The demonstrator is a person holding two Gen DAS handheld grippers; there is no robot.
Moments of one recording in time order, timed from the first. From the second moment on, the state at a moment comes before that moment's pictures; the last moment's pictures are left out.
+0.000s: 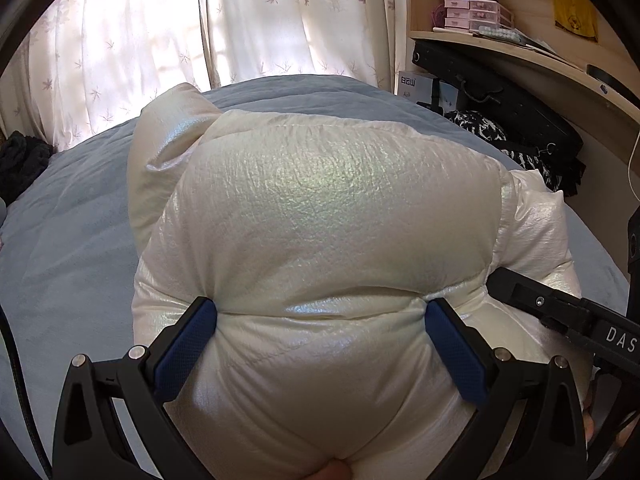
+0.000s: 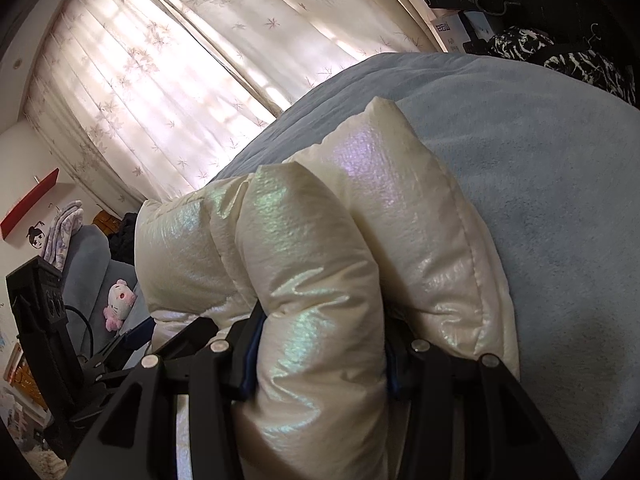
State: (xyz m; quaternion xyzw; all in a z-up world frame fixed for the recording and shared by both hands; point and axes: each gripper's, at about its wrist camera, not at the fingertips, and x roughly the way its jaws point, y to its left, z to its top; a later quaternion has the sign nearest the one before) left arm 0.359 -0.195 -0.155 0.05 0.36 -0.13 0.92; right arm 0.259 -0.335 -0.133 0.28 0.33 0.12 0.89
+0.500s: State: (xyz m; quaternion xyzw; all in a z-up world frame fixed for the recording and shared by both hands) left arm 0.360 -0.195 -0.160 0.06 0.36 -0.12 0.92; right arm 0.264 -0.337 -0.137 0.28 0.33 0.12 0.89
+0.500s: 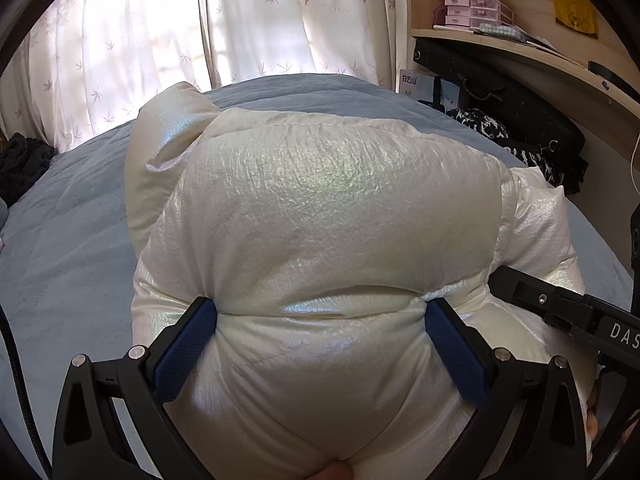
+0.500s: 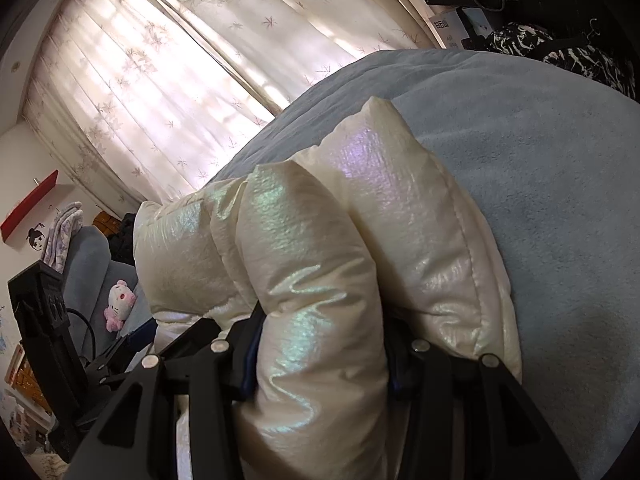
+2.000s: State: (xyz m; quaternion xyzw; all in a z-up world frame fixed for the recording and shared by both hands) left arm 0.248 -0.127 -0.049 0.05 0.47 -0.15 0.87; right arm 0.143 -0.326 0.051 0.13 0.38 0.06 0.91
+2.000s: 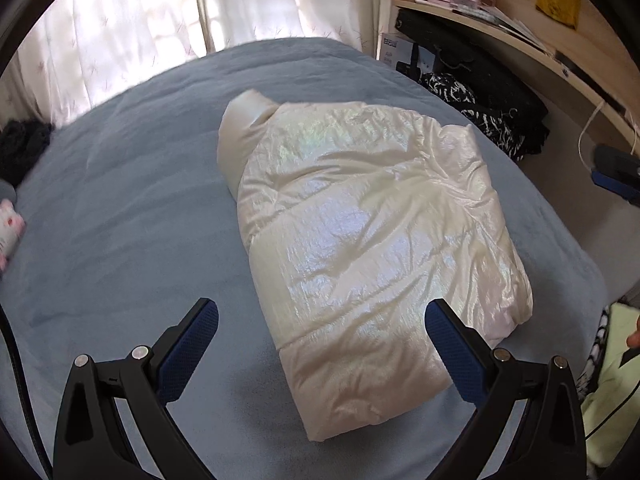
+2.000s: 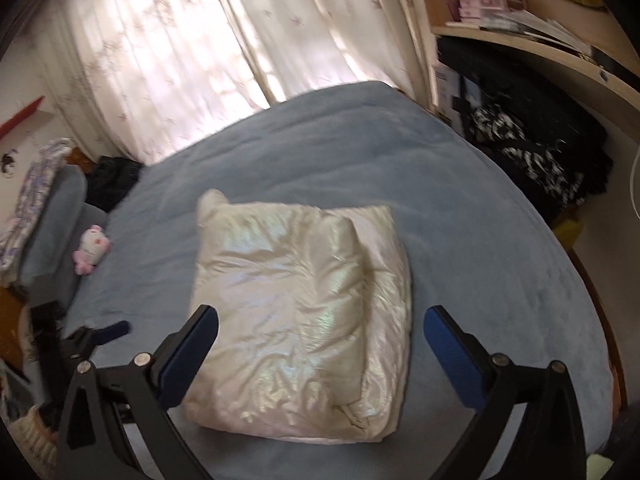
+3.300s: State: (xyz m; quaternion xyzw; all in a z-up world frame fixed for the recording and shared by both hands) left arm 0.338 -0.080 -0.172 -0.12 0.54 -0.21 0.80; right arm 0.242 -0.371 -0.134 0.30 0.57 0.13 0.76
